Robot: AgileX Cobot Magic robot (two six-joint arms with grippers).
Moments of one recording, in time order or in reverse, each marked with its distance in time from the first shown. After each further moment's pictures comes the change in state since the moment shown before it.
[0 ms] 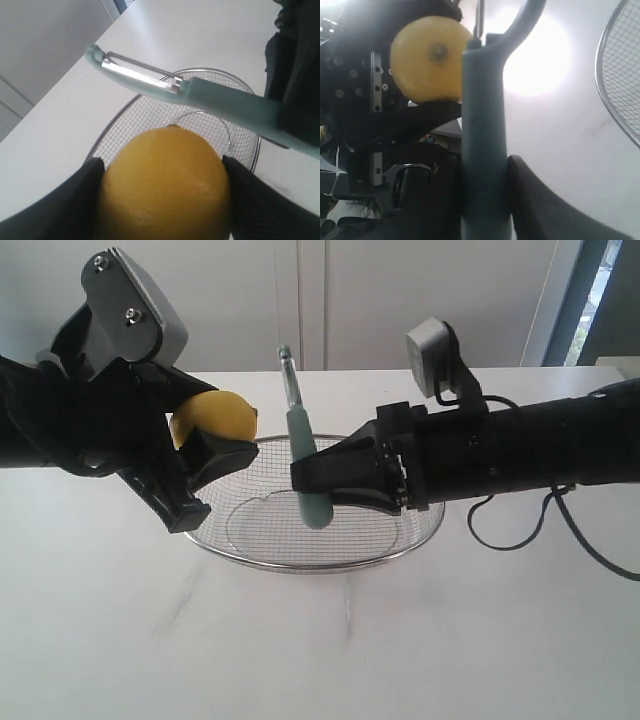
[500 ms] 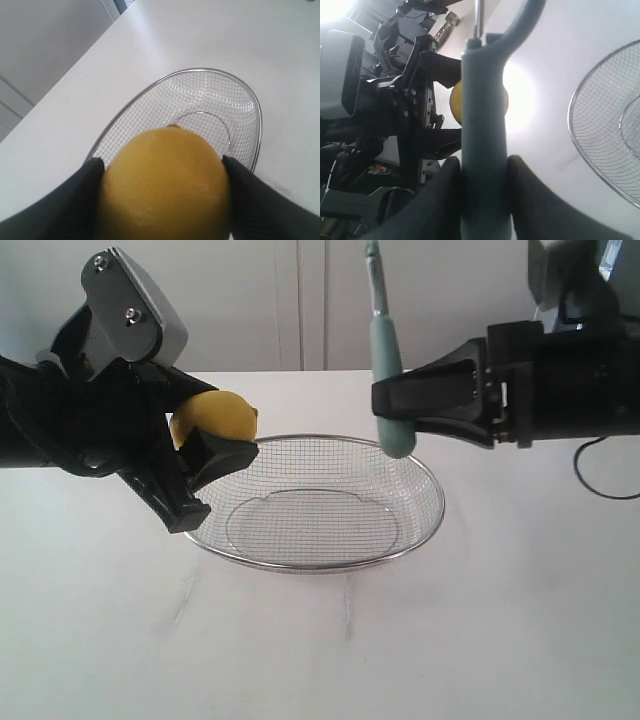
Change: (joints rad) left arm 0.000 0.000 0.000 0.000 0.000 0.000; right arm -0.188 -0.277 0.000 -0.102 0.004 0.086
